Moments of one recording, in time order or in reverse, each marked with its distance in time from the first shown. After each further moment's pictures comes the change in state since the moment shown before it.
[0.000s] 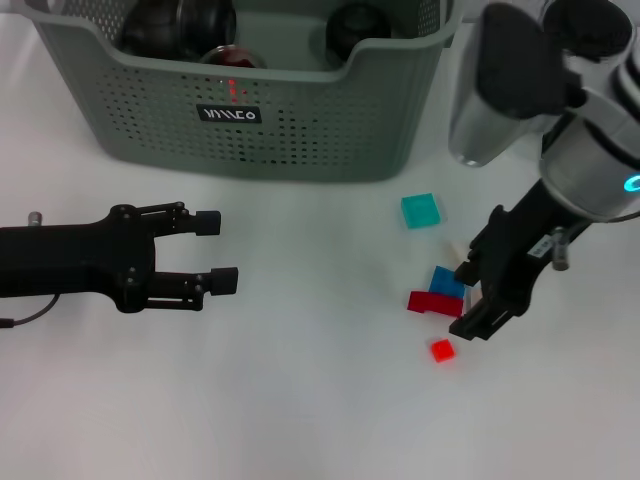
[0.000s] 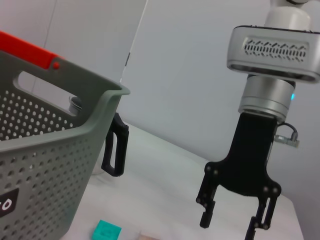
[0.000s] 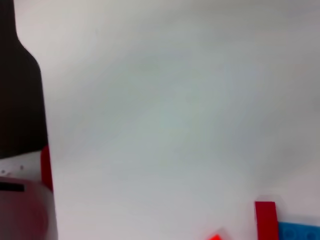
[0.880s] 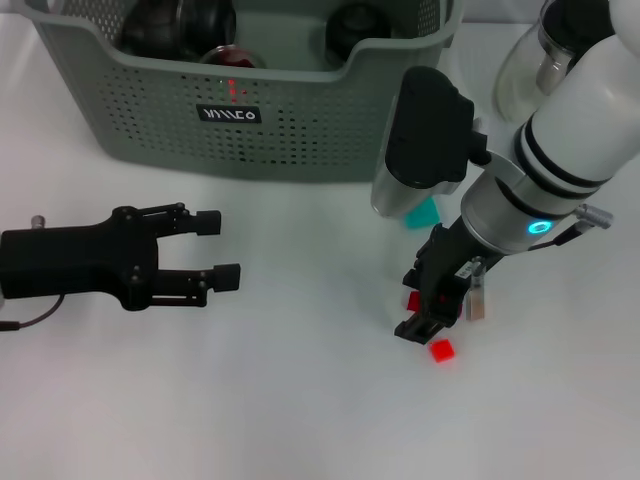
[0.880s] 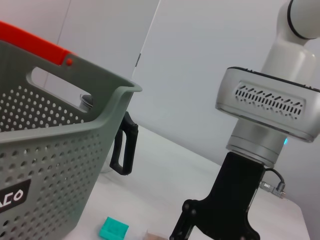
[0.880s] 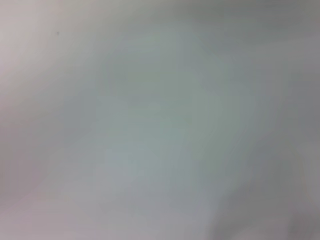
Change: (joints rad) left arm 0.003 -0.001 -0.001 -0.026 -0.006 -0.030 -0.005; right arm 0.011 0.004 -0.266 0.160 0.090 0.343 0.070
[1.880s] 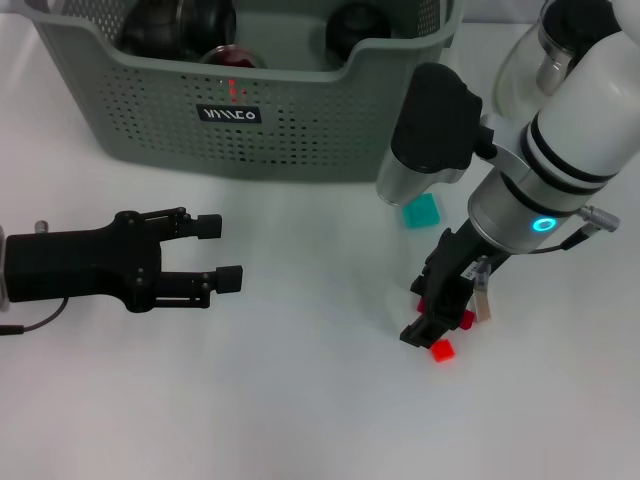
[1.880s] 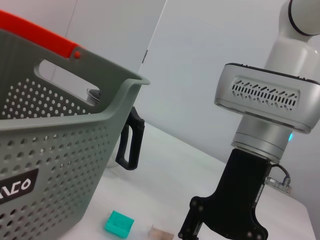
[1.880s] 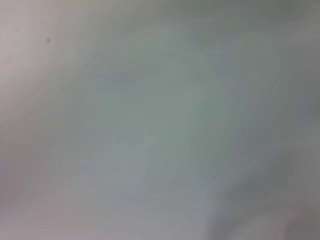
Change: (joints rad) left arm 0.003 -0.005 0.000 -0.011 0.006 -0.024 -0.002; right arm 0.035 -0.011 0.021 0.080 0.037 -0.006 0.029
